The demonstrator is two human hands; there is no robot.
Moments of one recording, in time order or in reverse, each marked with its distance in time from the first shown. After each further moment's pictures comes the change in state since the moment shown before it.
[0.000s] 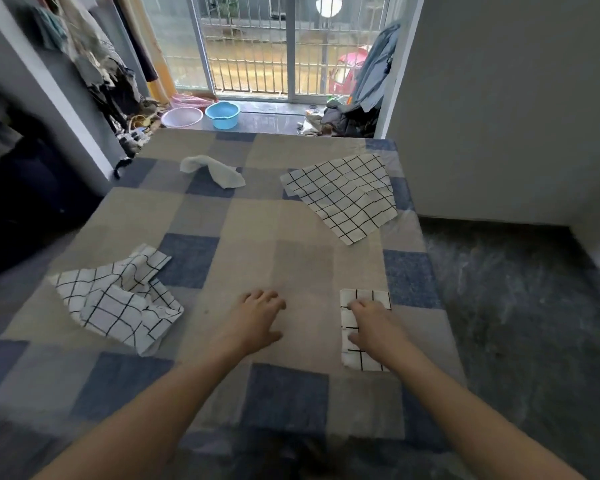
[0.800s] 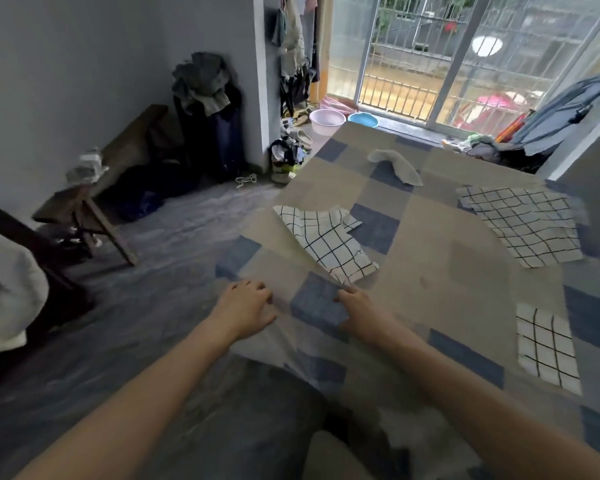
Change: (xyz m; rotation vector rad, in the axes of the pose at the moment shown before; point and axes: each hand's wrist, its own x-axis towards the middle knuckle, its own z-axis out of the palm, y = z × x) left_hand -0.366 -0.231 0.046 -0.097 0.119 -0.459; right_hand -0.047 -0.387 0.071 -0.075 -0.075 -0.492
